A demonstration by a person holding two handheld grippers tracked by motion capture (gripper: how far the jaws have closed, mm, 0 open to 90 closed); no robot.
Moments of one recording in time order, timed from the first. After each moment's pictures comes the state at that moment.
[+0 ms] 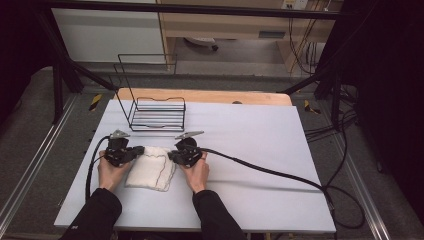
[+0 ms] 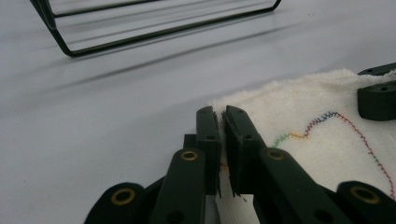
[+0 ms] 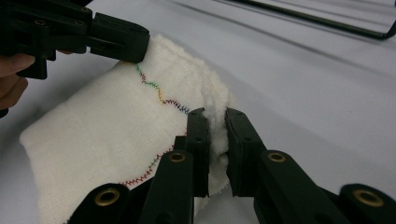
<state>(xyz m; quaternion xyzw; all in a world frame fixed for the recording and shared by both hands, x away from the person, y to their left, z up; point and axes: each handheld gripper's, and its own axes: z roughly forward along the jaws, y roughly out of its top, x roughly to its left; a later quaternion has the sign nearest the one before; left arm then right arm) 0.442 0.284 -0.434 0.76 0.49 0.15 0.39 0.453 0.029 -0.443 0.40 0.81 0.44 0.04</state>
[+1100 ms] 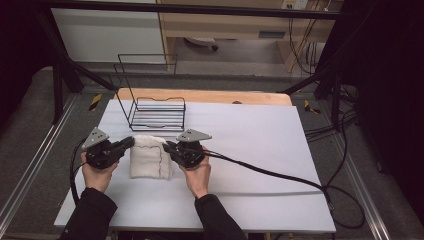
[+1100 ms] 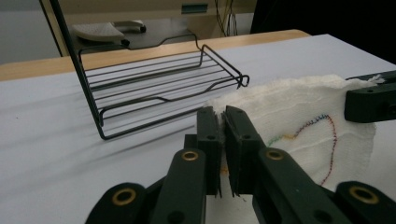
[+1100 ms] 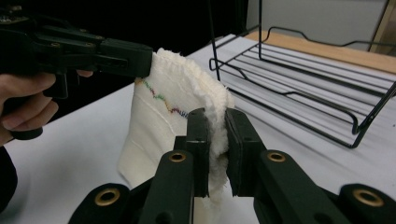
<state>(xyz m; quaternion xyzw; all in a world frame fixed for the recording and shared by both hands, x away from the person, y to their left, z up) 0.395 0.297 -0.382 0.71 0.43 0.24 0.51 0.416 0.018 -0.392 0.32 0.76 0.56 0.12</state>
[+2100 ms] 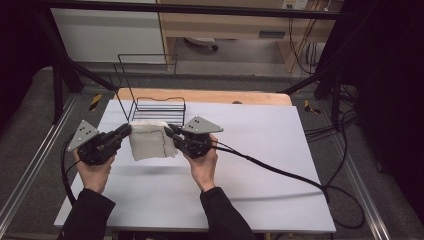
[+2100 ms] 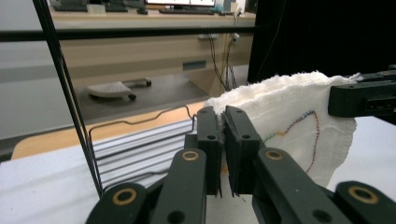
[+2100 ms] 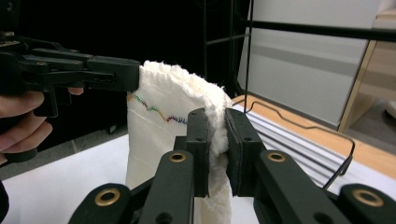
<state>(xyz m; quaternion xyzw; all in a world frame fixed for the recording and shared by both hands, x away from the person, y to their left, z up) 0.373 0.284 -0.329 0.66 0.38 0.30 0.57 0.409 0.001 -0.333 0.26 0.72 0.61 0.19</state>
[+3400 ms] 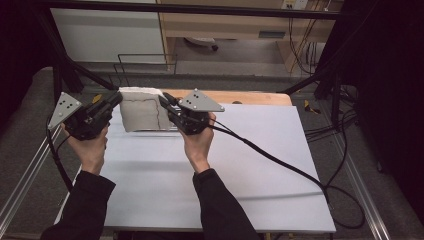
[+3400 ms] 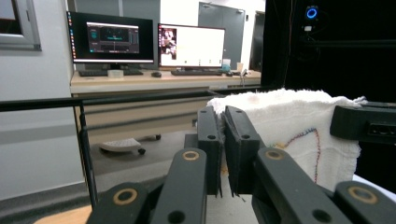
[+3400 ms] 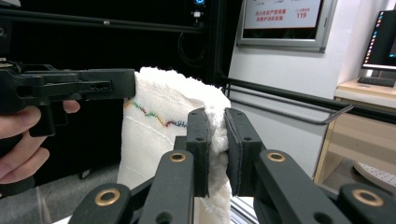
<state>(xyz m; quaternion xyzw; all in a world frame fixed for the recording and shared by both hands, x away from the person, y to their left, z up) 0.396 0.285 -0.265 0.59 0.36 0.36 0.63 0.425 0.009 -0.267 0.23 0.66 0.66 0.27</state>
